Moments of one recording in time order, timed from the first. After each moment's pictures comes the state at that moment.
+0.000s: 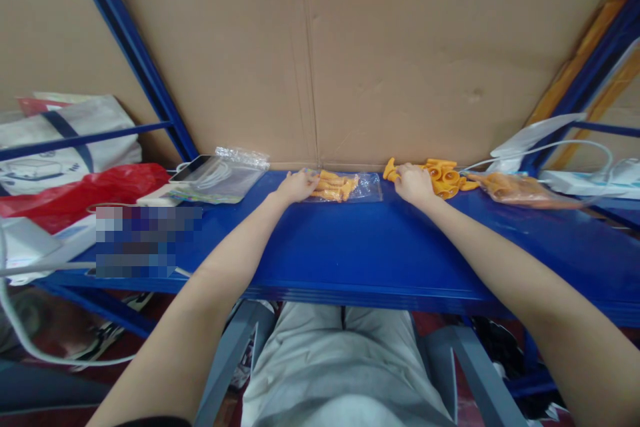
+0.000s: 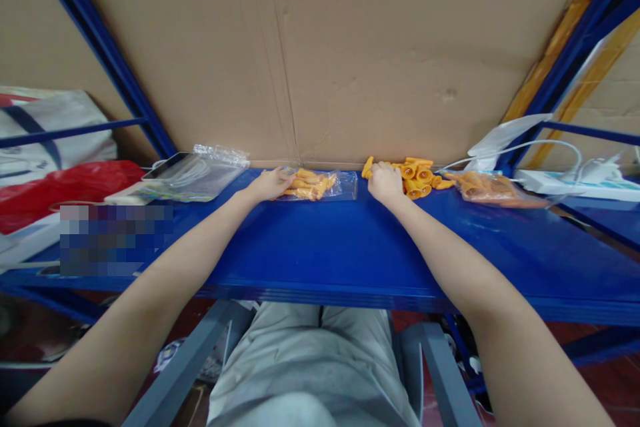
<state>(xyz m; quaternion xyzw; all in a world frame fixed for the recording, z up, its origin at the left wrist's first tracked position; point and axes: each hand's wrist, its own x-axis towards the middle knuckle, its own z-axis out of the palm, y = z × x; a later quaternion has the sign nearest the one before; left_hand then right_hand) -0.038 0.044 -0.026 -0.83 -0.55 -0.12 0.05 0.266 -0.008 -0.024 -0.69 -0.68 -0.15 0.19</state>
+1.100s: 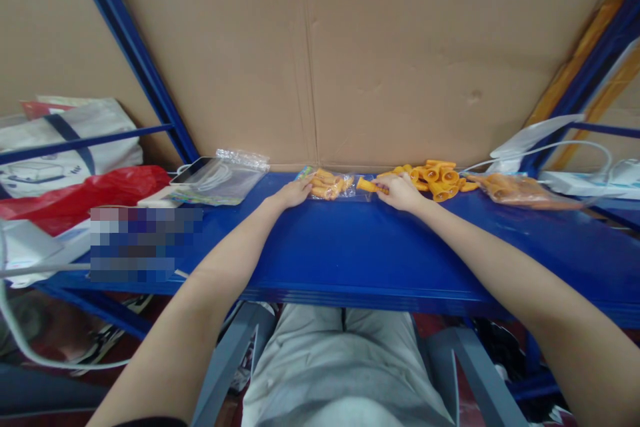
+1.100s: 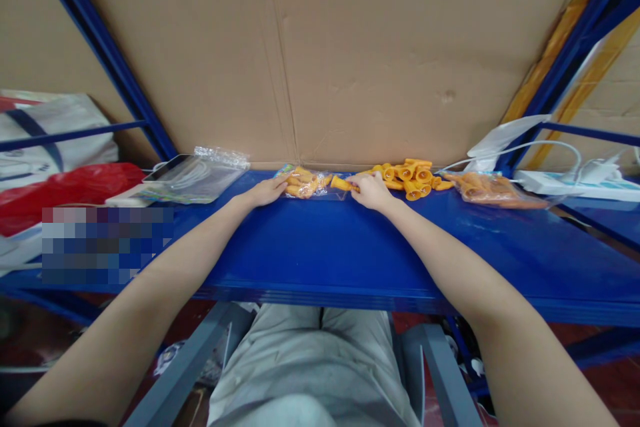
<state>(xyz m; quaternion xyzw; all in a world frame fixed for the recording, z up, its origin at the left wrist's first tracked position) -0.054 0.053 -0.040 -0.83 -0.55 -0.11 0.01 0.258 -0.005 -0.036 -0.54 -0.81 -0.10 0.19</state>
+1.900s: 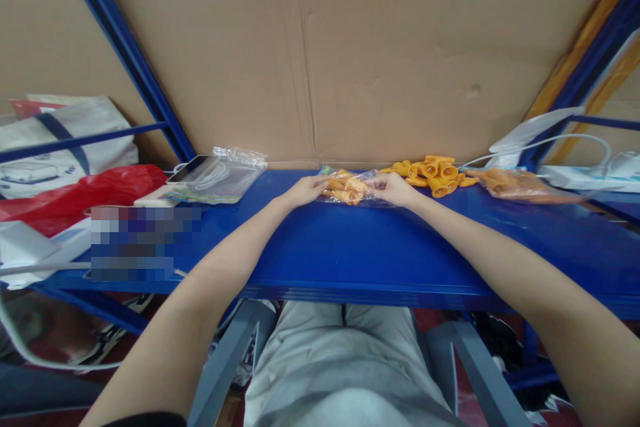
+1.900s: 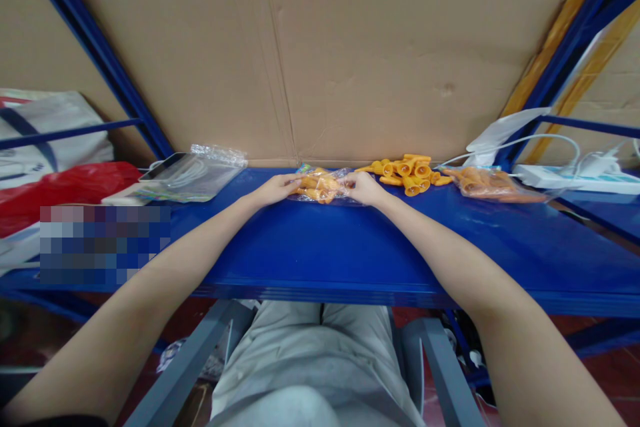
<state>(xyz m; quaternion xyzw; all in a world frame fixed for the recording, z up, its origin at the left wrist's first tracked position) -0.024 0.040 -0.037 -0.86 -0.44 -0.22 -0.12 0.250 0.000 -0.038 -0.42 -0.83 0.14 0.35</state>
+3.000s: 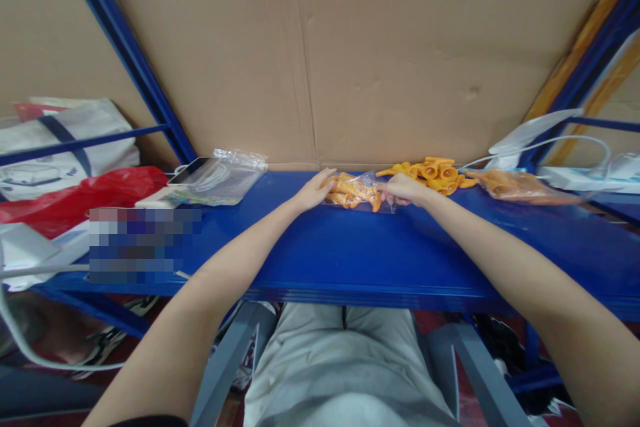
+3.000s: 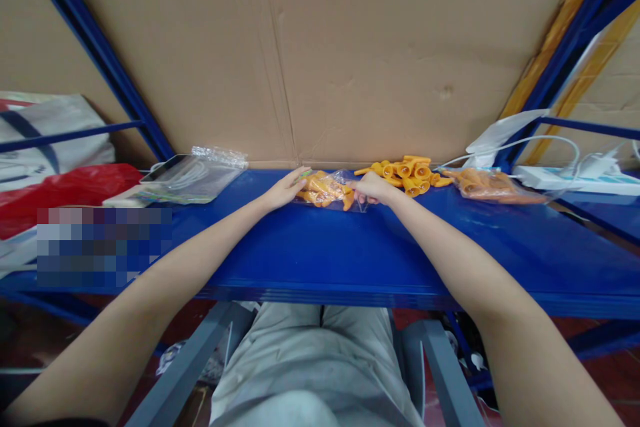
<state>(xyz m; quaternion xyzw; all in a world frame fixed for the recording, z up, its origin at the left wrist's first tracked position) -0.008 0.040 -0.045 -0.86 -0.42 -0.27 -0.11 0.251 -0.021 -0.013 -0.63 -0.66 0.30 0.26</state>
